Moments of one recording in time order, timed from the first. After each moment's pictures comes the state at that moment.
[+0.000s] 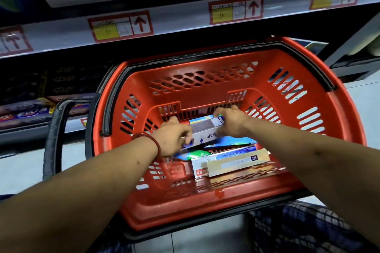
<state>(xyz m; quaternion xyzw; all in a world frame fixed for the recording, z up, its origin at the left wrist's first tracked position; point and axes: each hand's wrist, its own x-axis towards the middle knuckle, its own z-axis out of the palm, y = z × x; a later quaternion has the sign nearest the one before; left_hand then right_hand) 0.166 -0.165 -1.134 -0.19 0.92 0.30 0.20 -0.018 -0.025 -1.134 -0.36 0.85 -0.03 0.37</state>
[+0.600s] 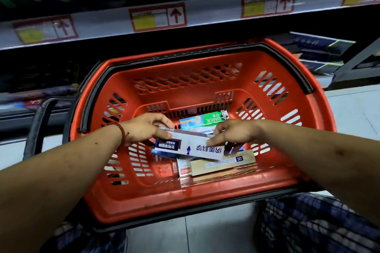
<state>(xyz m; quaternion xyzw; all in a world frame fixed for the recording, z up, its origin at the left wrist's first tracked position) 0.255 -0.235 -1.112 -0.36 0.71 0.58 0.19 0.047 -0.037 -1.119 -0.29 0.71 -0.14 0.63</state>
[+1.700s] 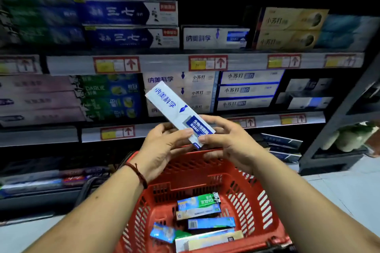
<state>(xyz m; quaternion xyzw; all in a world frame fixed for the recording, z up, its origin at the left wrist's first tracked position) 0.251 -0.190 -0.870 -0.25 0.51 0.78 -0.25 0.110 -0.061 -0.854 -0.35 0.59 -0.59 0.42</state>
